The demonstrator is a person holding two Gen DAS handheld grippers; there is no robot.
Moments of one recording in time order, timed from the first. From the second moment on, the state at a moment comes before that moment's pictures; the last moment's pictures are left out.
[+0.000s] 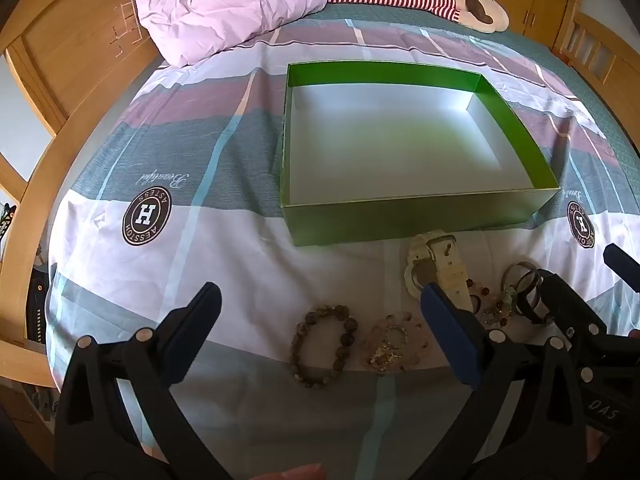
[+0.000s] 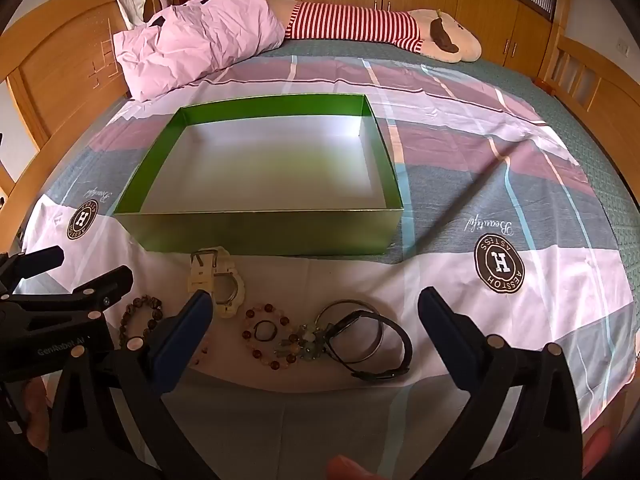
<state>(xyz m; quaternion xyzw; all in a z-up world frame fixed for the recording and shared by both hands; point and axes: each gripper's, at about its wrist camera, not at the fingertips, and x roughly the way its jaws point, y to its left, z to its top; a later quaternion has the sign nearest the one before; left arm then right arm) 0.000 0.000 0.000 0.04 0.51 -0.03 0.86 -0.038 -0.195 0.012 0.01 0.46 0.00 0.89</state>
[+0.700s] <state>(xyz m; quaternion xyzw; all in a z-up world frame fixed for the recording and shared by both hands) -0.002 -0.007 -0.006 0.04 0.51 -0.02 0.86 -0.038 -0.195 0.012 0.01 0.46 0.00 0.89</state>
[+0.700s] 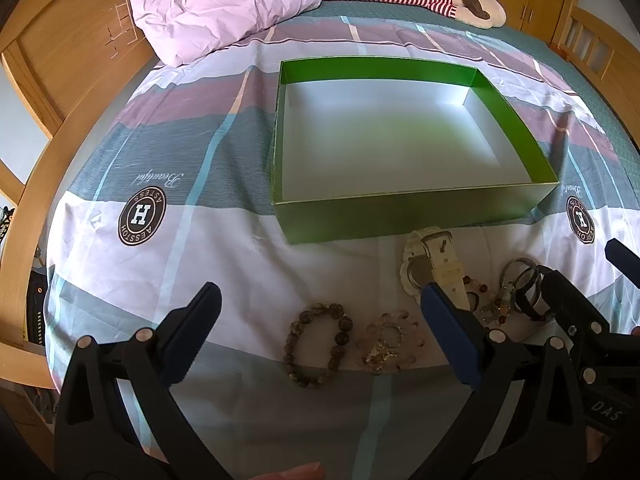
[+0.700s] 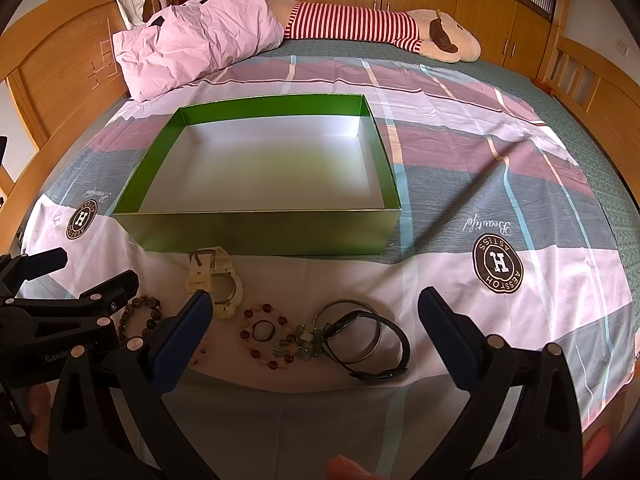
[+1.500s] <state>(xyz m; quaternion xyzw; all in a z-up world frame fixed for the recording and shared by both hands) 0.003 -0.003 -0.012 0.04 0.52 -0.02 0.85 -0.037 -0.211 0.023 -0.04 0.43 -0.08 0.90</state>
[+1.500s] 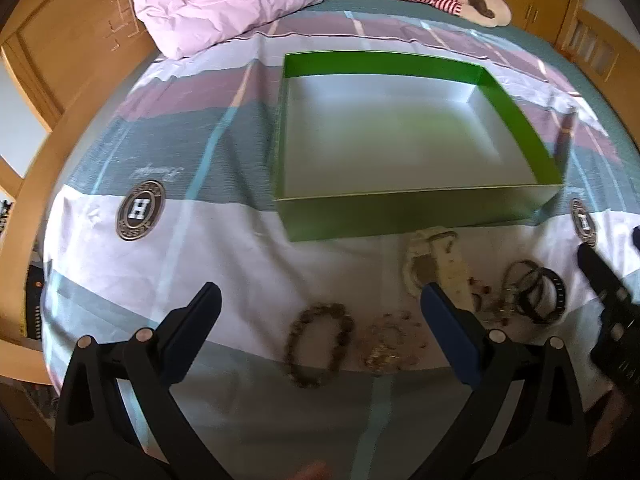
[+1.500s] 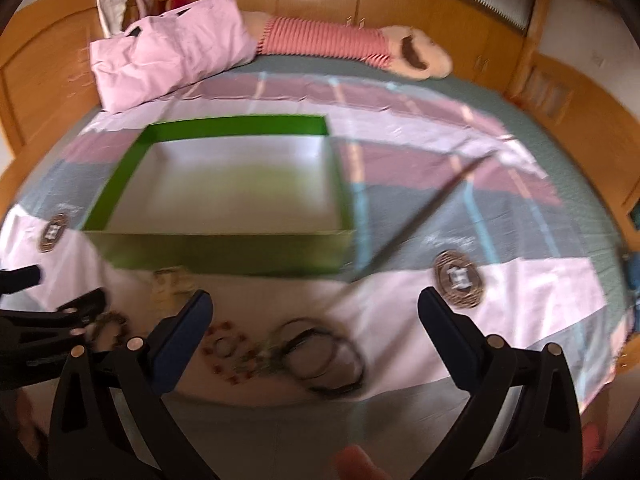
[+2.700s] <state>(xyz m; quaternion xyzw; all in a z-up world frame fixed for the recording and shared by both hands) 0.021 0.022 -0.057 -0.01 0.59 0.01 0.81 -0.022 -0.272 -0.012 0.10 0.54 -0.06 0.83</state>
